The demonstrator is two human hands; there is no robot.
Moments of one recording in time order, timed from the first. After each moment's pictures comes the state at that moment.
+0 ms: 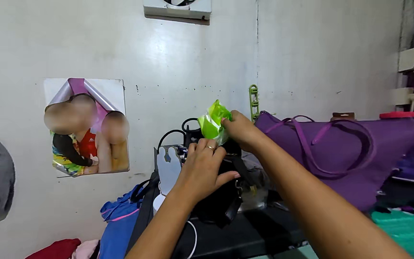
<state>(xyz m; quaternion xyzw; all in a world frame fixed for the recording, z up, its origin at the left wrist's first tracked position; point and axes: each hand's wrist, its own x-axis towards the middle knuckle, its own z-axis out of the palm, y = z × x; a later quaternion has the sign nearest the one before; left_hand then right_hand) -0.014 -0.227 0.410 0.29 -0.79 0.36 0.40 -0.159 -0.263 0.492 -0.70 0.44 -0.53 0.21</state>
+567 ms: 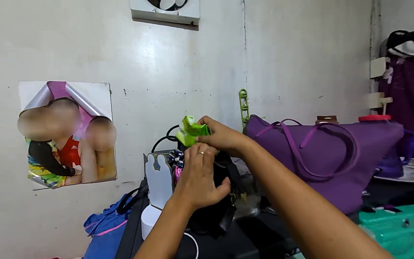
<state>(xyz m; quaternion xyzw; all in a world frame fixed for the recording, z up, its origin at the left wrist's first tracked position) -0.025 -0.260 0.397 0.20 -0.75 0.36 0.51 -0.152 -0.269 0.495 -0.82 0.33 -0.41 0.23</state>
